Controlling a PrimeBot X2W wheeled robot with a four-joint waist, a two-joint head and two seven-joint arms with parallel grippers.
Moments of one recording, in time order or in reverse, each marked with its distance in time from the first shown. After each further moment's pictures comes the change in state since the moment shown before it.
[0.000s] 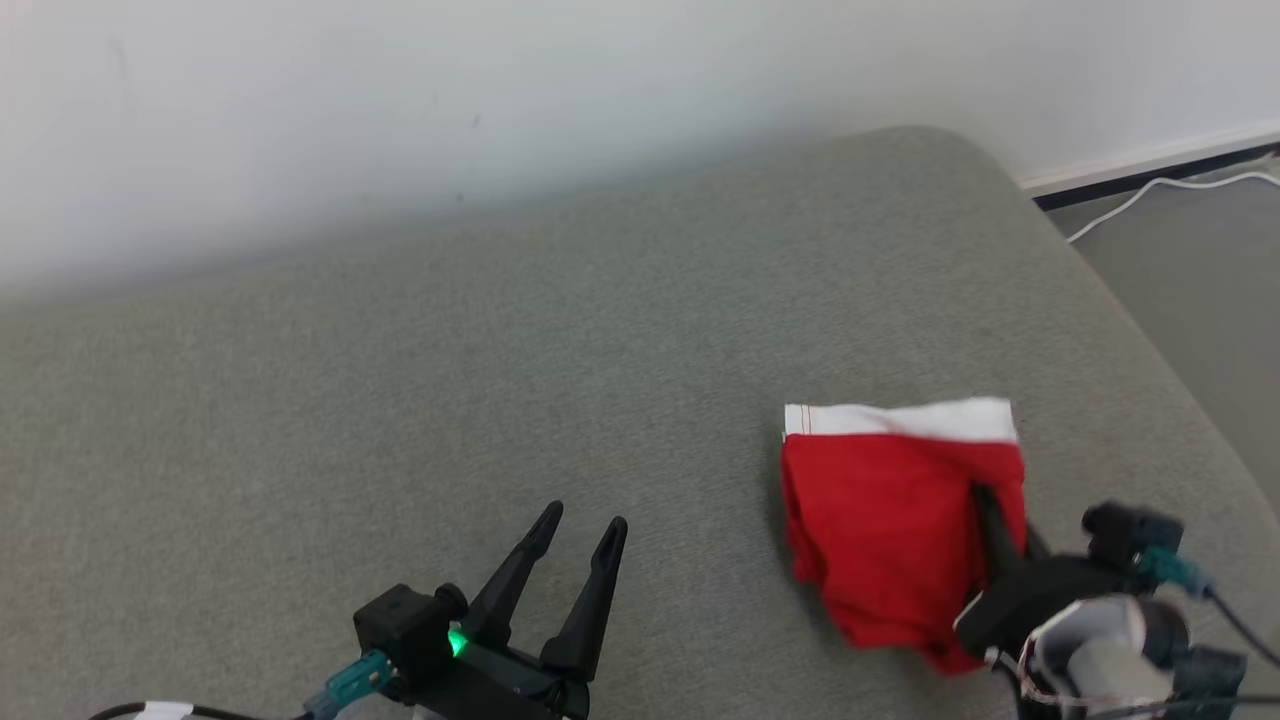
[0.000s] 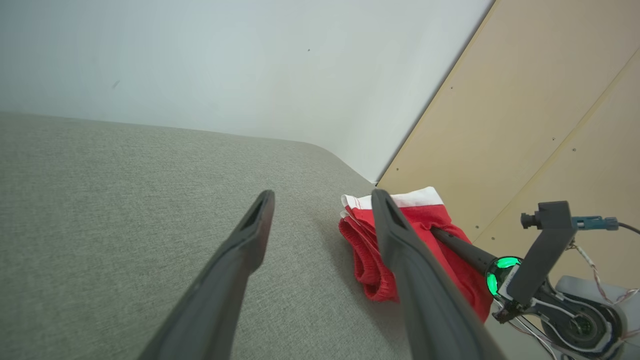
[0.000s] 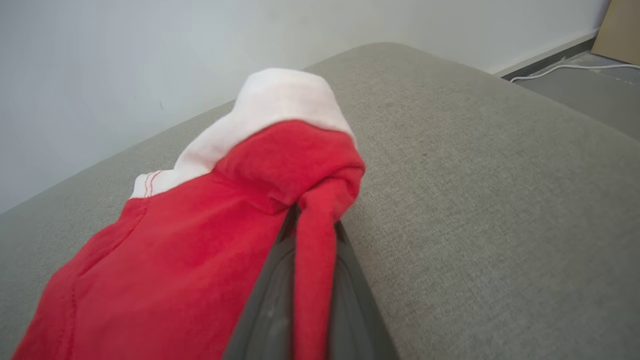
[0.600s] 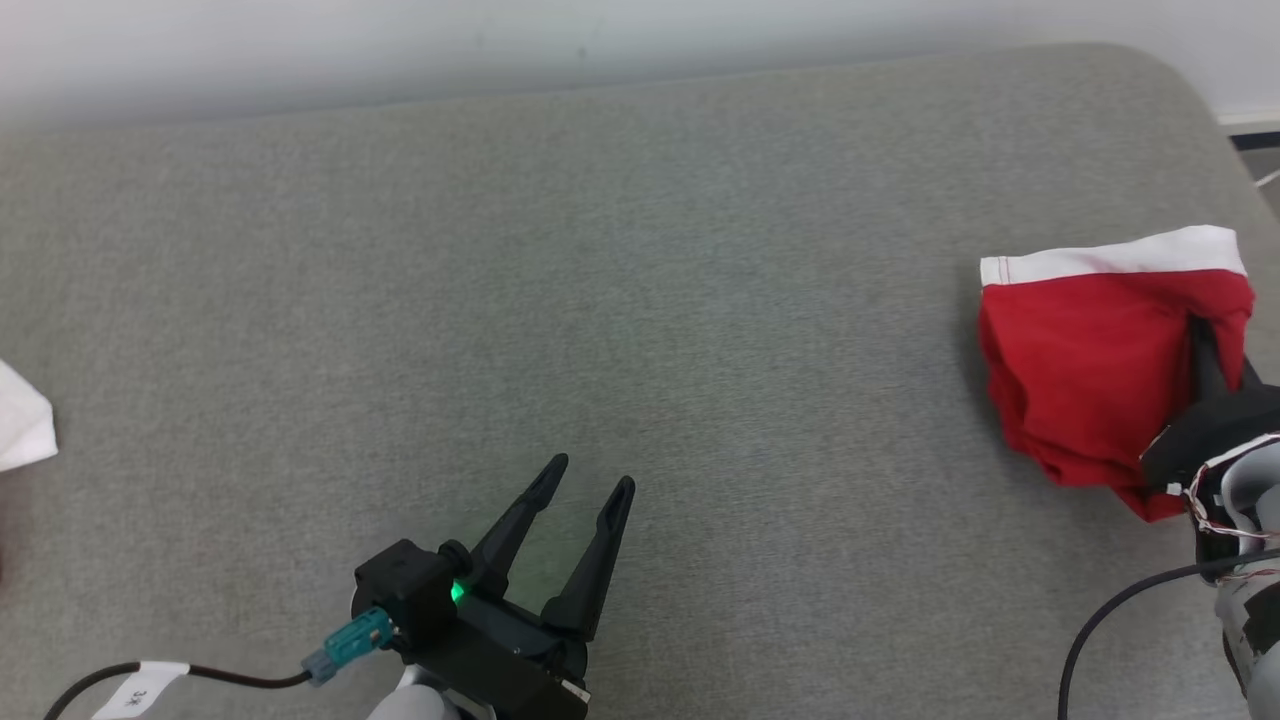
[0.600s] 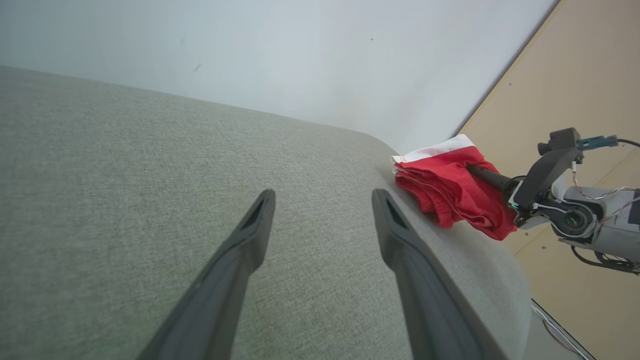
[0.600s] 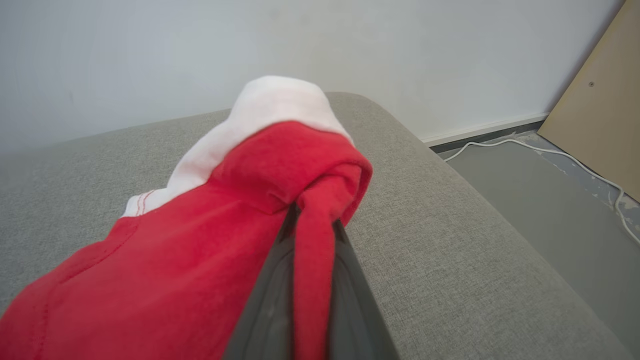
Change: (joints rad) left arm -0.085 0.032 -0.037 -0.025 0.043 0.000 0.000; right arm -0.343 -0.208 -0.142 0.231 -0.158 0.000 0.000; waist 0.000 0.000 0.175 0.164
